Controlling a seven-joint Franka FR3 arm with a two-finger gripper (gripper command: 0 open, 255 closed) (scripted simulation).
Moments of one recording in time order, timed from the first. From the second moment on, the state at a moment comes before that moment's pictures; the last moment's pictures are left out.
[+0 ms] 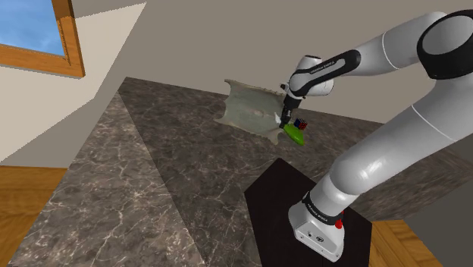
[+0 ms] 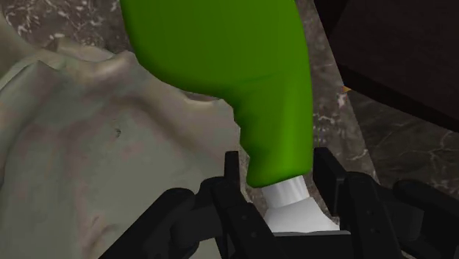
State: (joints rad) arm -0.23 -0.21 -0.45 -2.59 -0.23 2.40 -0.97
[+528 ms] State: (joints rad) arm -0.32 -0.15 -0.60 -2.54 -0.23 2.43 -1.22
